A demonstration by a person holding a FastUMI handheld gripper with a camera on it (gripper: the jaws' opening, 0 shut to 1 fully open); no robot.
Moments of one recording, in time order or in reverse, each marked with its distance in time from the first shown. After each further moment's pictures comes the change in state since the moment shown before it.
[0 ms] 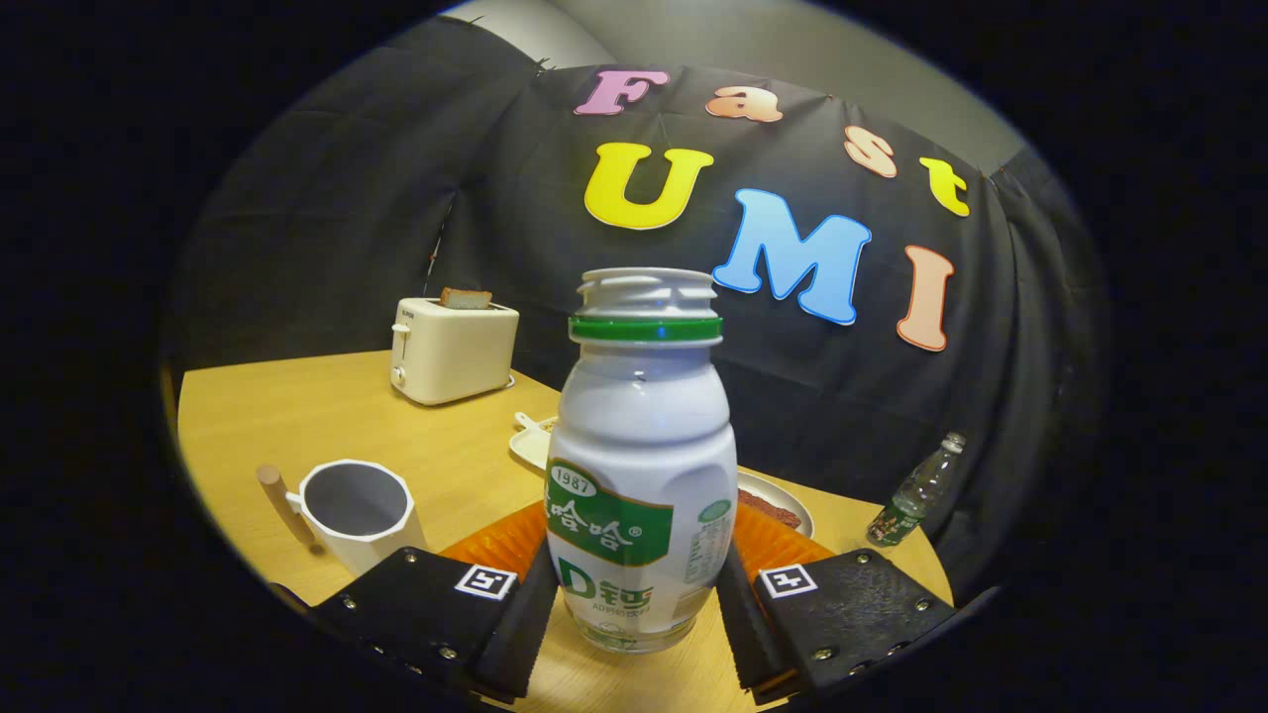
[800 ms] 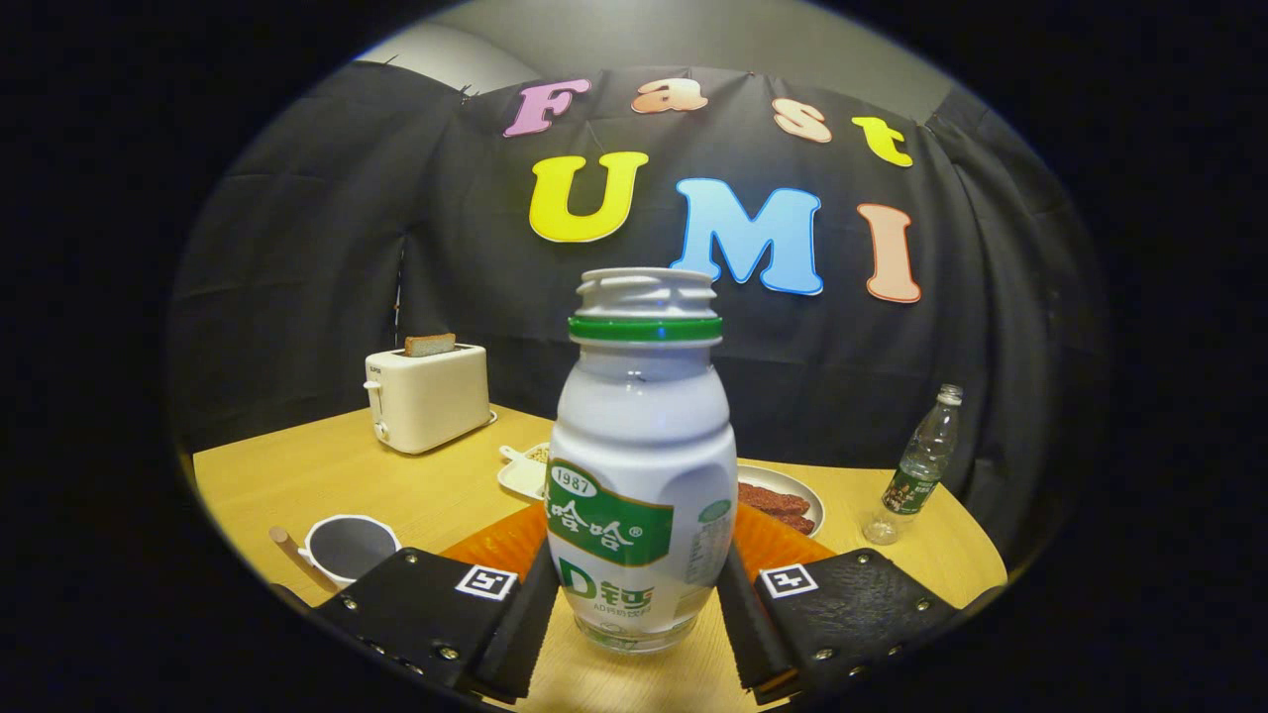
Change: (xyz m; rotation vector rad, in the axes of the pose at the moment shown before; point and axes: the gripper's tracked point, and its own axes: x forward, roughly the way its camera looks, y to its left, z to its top) arm 0.013 -0.021 0.002 0.153 -0.013 -0.052
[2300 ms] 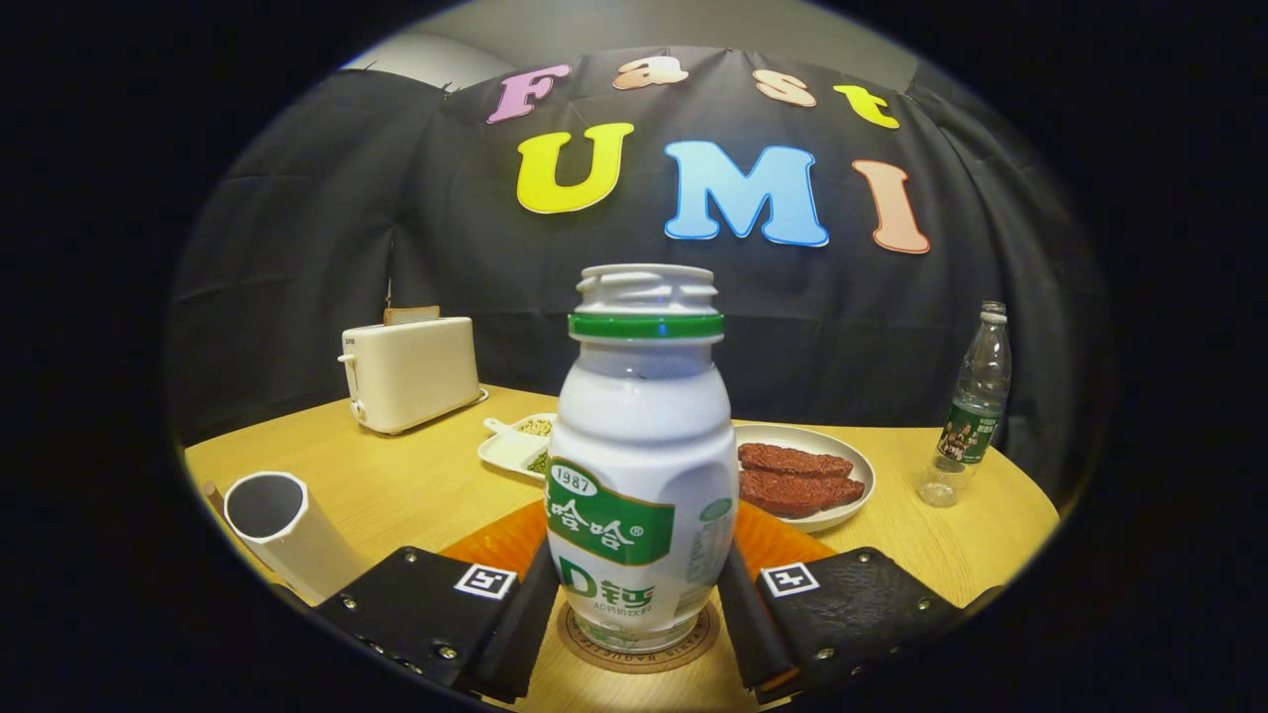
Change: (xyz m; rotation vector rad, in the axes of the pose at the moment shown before) arm 0.055 -0.001 -0.062 0.054 0.016 0.020
